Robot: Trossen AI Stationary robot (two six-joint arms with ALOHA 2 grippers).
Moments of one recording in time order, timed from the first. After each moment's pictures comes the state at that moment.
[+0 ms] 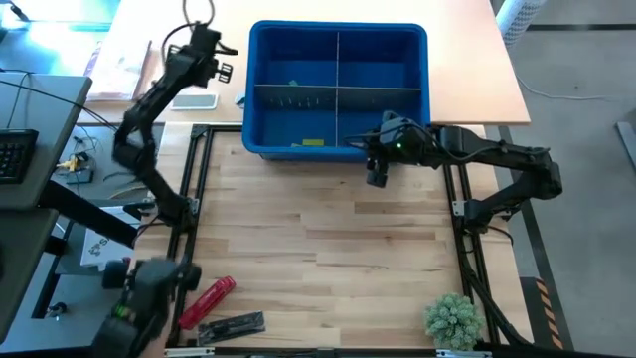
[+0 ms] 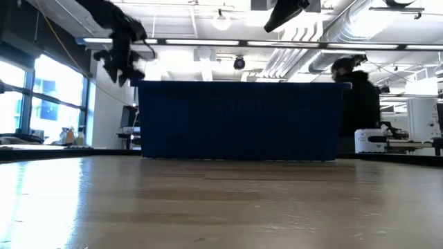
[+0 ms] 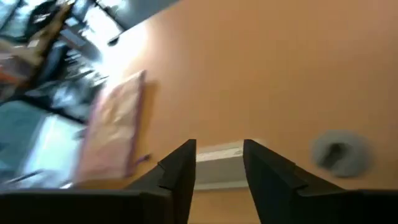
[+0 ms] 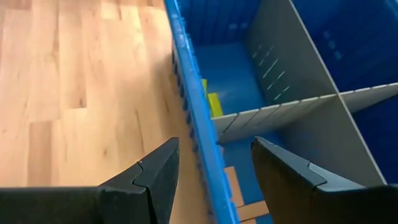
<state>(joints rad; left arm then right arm) 1.22 1.64 1.55 -0.66 -0.65 0.13 -0.15 1.39 1.49 -0.83 0.33 -0.21</state>
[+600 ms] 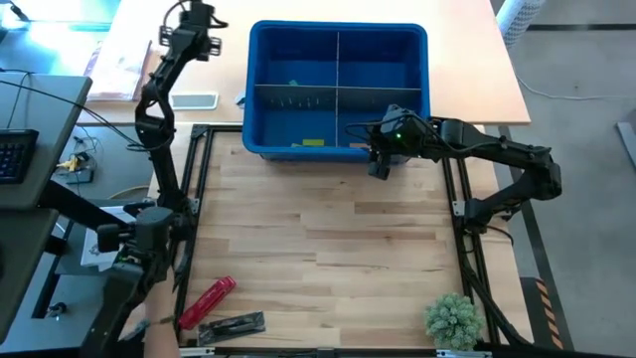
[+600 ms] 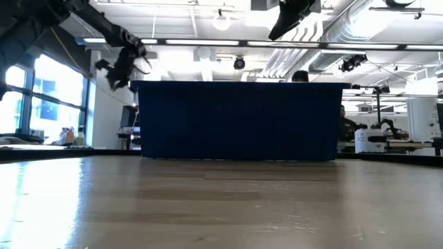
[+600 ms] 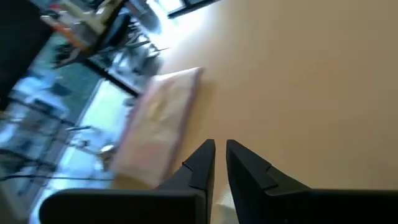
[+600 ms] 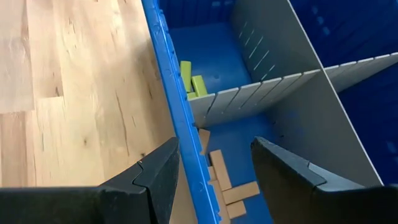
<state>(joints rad) 1.36 2.04 2.01 -0.72 -0.79 0.08 -0.22 1.39 1.49 -0.86 0.32 -0.22</state>
